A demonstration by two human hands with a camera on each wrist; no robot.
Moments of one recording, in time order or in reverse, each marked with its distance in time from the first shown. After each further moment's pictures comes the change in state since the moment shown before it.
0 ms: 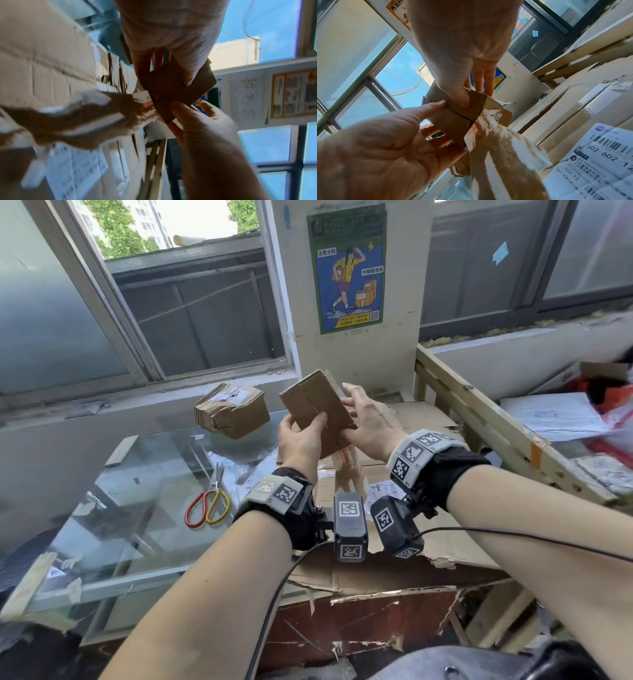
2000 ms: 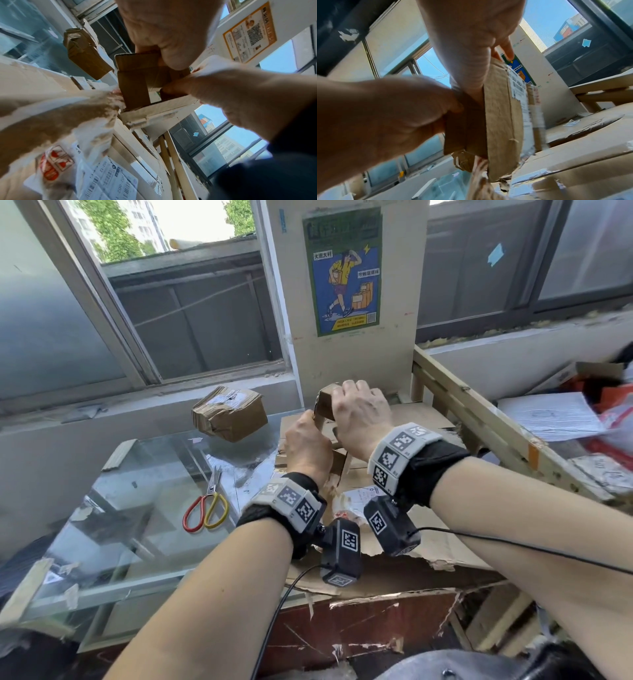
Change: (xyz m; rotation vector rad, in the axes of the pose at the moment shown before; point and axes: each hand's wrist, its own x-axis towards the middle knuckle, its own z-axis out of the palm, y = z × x) left_hand -0.008 0.005 0.007 0.748 0.027 0.502; right_hand 0.006 -0.030 -0.002 -0.668 0.122 -0.105
